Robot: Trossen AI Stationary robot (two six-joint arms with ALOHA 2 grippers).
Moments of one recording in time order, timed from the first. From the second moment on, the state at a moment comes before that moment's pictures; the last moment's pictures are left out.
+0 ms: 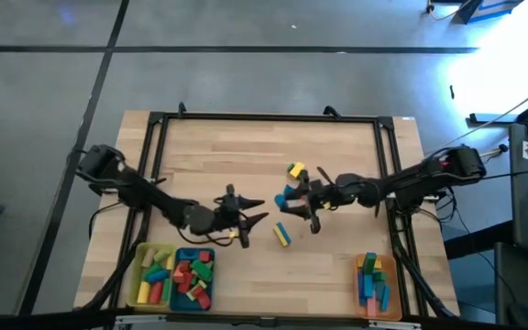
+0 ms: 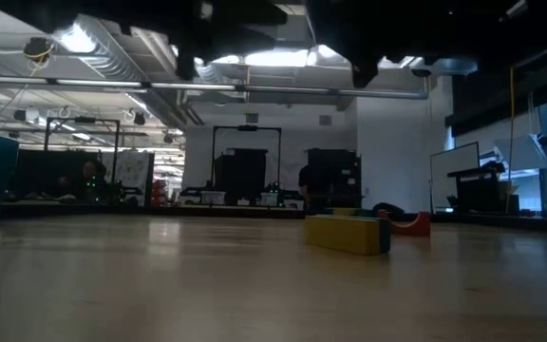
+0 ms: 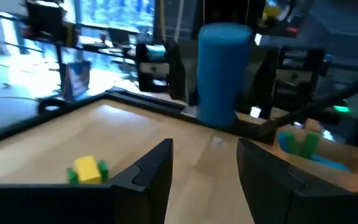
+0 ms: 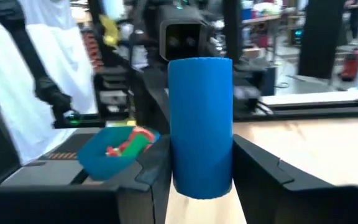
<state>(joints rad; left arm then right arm) -0.41 1.61 0.70 0.87 -0.76 -0.18 0.14 1.42 0.57 0.86 -0.06 0.12</state>
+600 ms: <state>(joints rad) -0.34 1.65 0.74 0.90 -0.65 -0.23 0.14 1.46 0.58 0.83 -0.11 0.12</state>
